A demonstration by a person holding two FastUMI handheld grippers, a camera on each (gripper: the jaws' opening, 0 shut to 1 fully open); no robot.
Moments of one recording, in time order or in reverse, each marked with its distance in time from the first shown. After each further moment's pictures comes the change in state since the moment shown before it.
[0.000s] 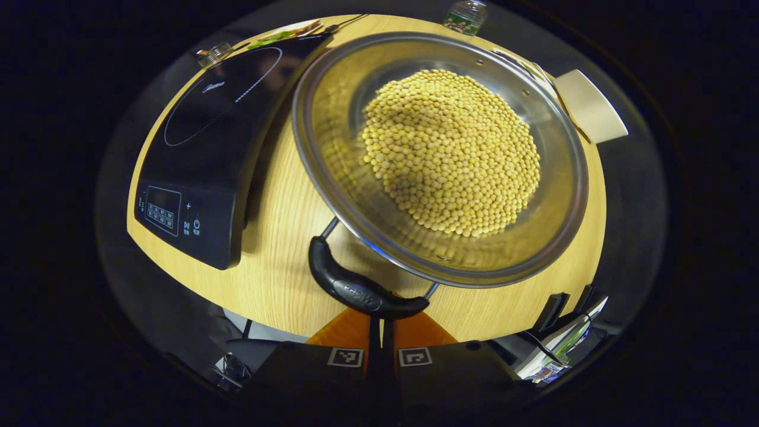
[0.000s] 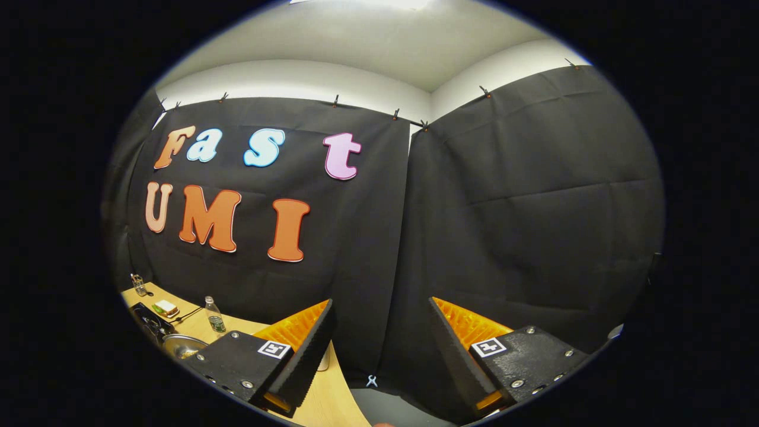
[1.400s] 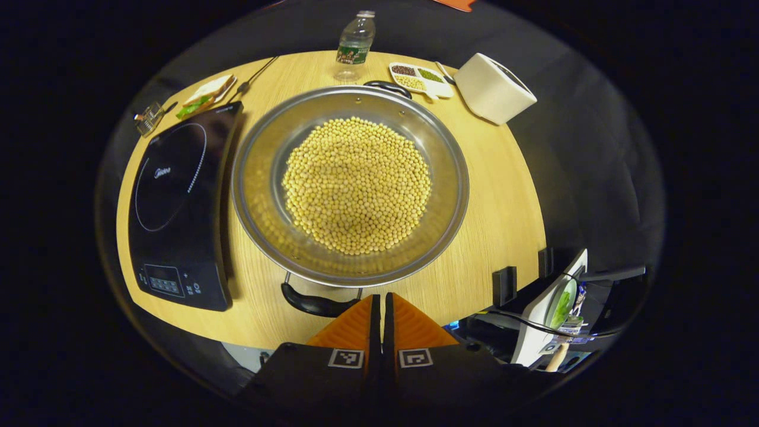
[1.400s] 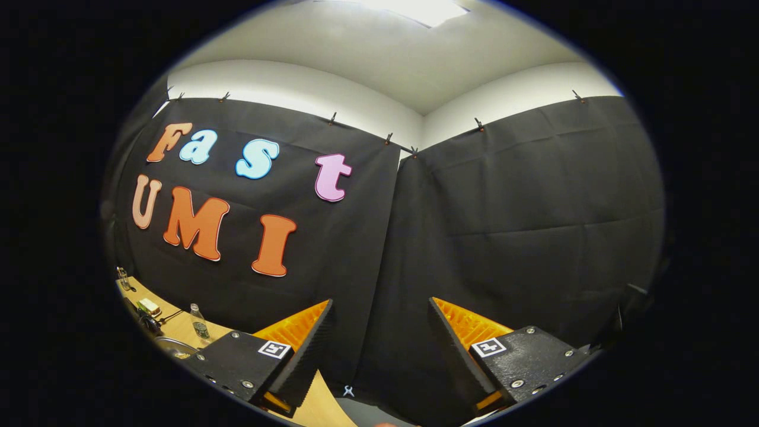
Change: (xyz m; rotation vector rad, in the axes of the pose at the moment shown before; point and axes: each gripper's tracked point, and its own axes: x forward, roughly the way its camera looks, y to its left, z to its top) left arm -0.061 -0.073 0.011 0.291 -0.069 -0.238; right arm -0.033 0.008 0.058 -0.083 -0.102 -0.128
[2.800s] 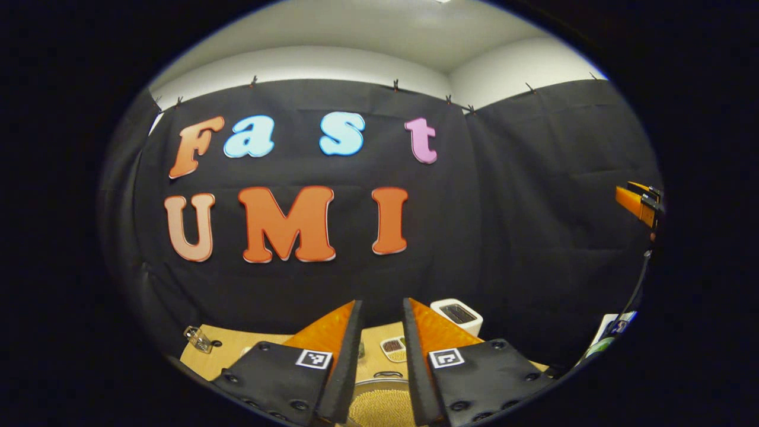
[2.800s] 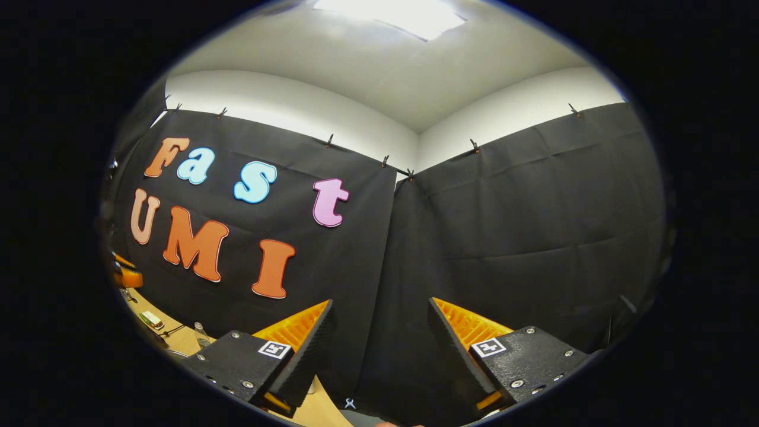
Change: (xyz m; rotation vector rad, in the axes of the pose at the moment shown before) left arm -0.305 -0.096 0.197 0.416 -1.252 0.010; right arm -0.008 0.003 0.056 0.007 -0.092 -0.020
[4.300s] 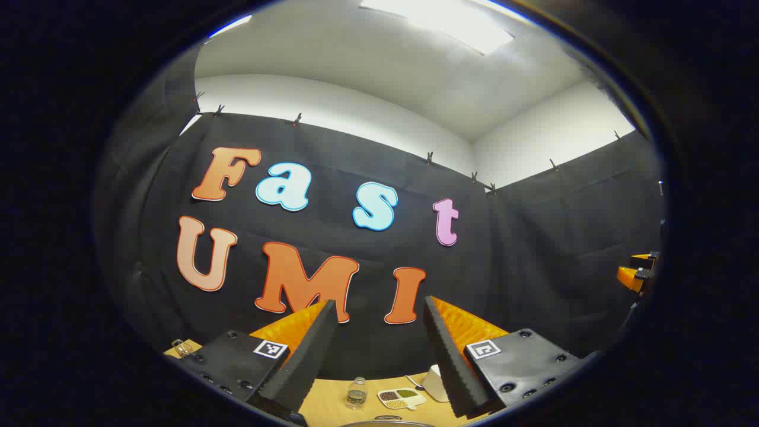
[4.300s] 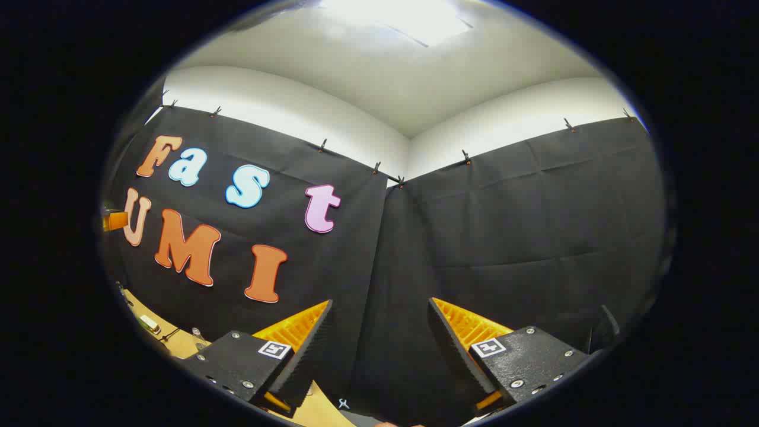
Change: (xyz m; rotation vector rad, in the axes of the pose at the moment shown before) left arm -0.047 0.103 0.145 -0.124 -0.444 0.062; right arm -0.017 0.022 0.033 -0.017 -0.018 -0.071
